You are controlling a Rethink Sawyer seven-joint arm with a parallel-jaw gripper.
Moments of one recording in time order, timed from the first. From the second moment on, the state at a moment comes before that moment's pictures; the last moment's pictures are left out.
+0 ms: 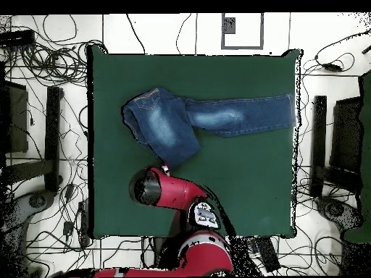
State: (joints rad) arm 0.00 -0.47 -0.02 1.92 0.17 0.09 1.23
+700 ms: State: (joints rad) arm 0.06 -0.54 -0.08 1.92 0.21 0.24 1.23
